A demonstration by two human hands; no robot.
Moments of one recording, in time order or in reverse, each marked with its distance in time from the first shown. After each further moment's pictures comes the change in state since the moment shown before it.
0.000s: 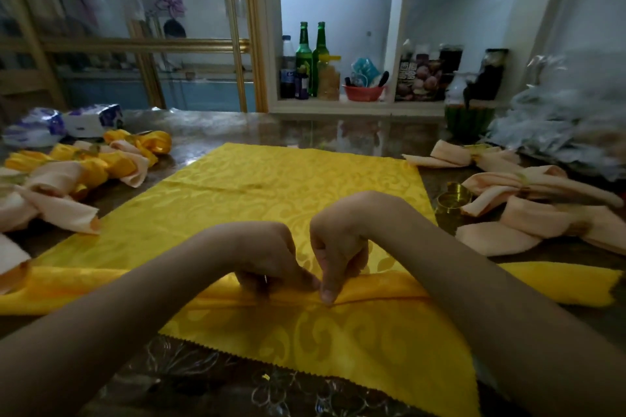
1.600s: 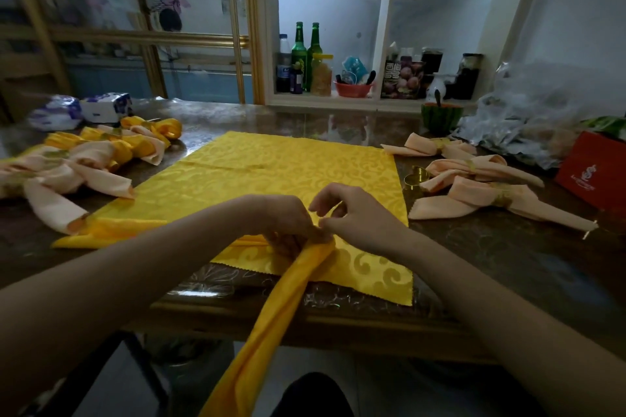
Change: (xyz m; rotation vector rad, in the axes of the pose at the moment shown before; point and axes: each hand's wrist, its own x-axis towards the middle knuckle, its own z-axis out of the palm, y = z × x) left_hand -0.030 0.019 0.024 -0.234 0.015 0.098; right_hand -0.088 -0.010 0.077 0.714 0.789 -0.239
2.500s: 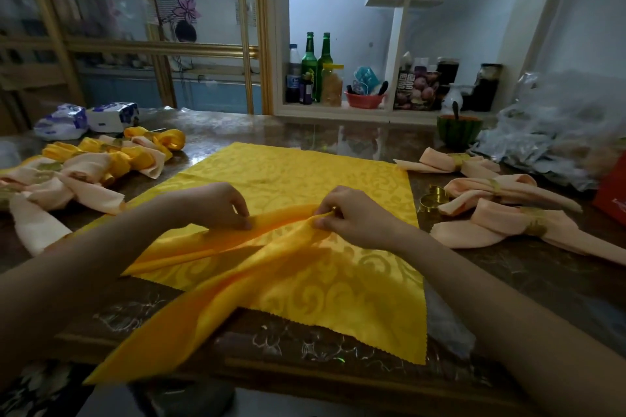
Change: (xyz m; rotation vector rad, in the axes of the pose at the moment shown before) left_hand 0.015 -0.064 -0.069 0.260 0.299 -0.031; right_hand 0.072 0.047 -0.009 -0.322 -0.093 -0.136
